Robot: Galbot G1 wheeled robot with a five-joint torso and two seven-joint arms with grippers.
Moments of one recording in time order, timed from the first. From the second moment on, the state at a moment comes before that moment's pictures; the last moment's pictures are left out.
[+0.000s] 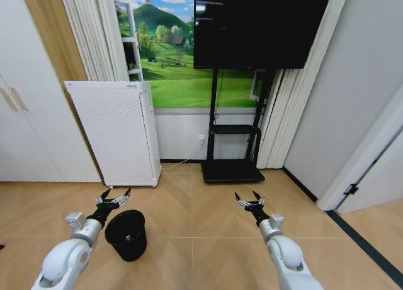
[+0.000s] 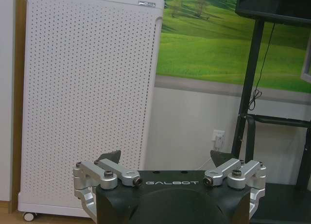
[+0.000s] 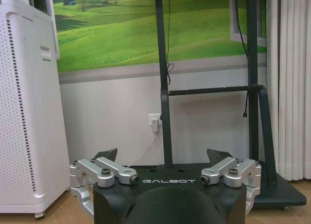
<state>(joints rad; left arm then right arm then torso) 1.39 -1.10 -0.82 -2.03 -0.66 0.29 0.05 -1.26 1.34 0.64 1.81 0.32 -0.14 -0.16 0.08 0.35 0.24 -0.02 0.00</state>
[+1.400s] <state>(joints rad) 1.35 -1.02 -0.84 -1.99 -0.75 0.32 0.04 -1.25 1.35 0.64 1.80 0.30 -0.15 -0.08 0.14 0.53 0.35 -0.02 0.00</state>
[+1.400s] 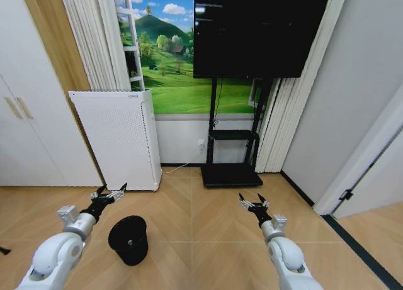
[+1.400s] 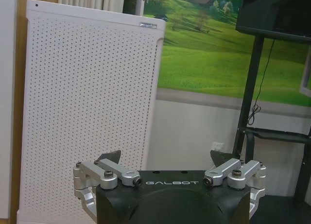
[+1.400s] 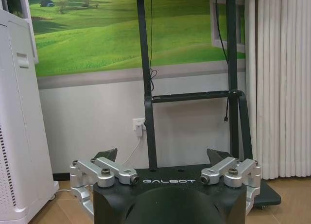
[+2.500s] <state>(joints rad) 1.33 -0.99 -0.85 -1.94 -0.58 0.29 0.11 -1.25 1.36 0.64 1.80 0.27 -0.14 -0.08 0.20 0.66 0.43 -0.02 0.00</state>
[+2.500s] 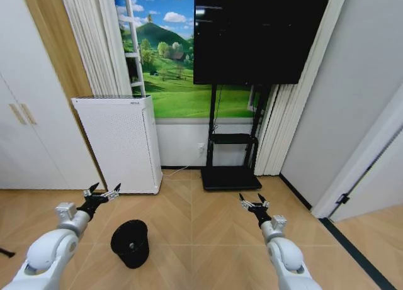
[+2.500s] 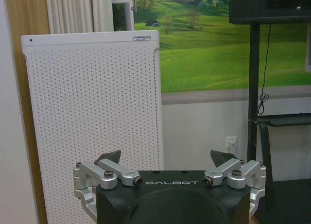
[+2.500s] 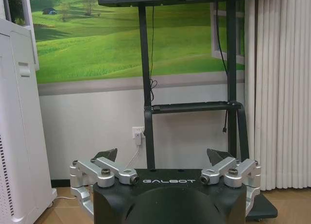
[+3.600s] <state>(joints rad) 1.34 -1.01 -0.86 -1.93 -0.62 0.28 0.10 -1.26 1.37 0.63 1.81 0.24 -0.15 -0.08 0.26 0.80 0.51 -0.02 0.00</state>
